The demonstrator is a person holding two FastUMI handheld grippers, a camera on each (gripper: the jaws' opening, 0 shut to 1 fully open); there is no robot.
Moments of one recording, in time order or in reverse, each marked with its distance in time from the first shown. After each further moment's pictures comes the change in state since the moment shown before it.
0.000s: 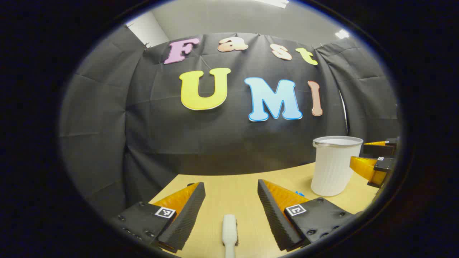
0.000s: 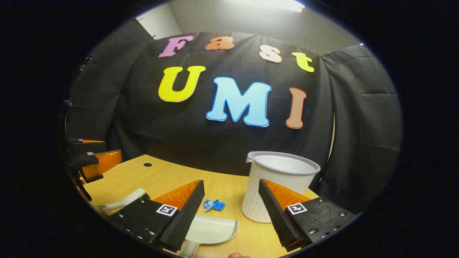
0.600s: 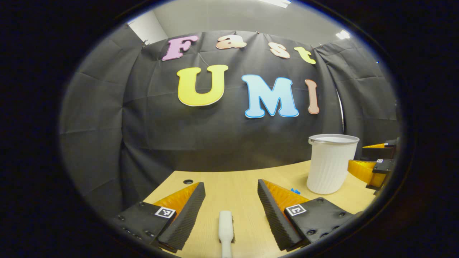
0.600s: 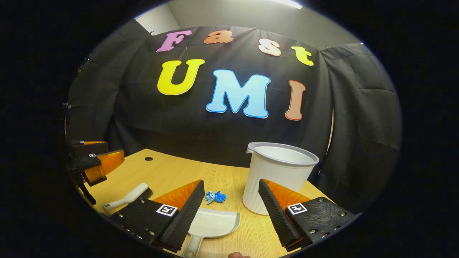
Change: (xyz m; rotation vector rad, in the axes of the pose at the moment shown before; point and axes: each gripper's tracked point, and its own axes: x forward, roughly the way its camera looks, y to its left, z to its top) left arm -0.002 -0.007 -0.011 -0.008 0.036 -0.032; right arm -0.011 0.010 -0.018 -0.016 0.098 0.000
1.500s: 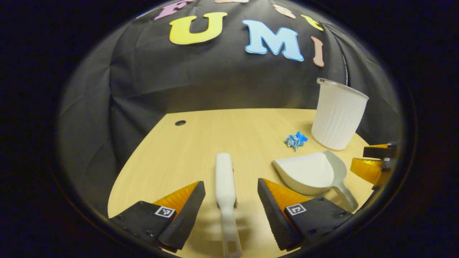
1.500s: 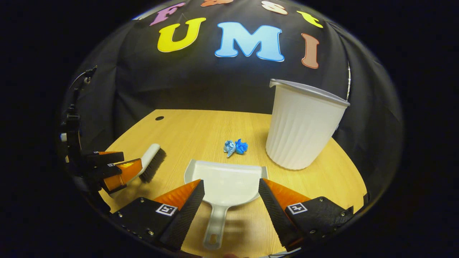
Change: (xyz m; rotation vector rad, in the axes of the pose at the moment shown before) left arm 0.006 0.010 -0.164 -0.027 0.527 -0.025; right arm -0.007 0.047 -0.108 0.099 0.454 0.109
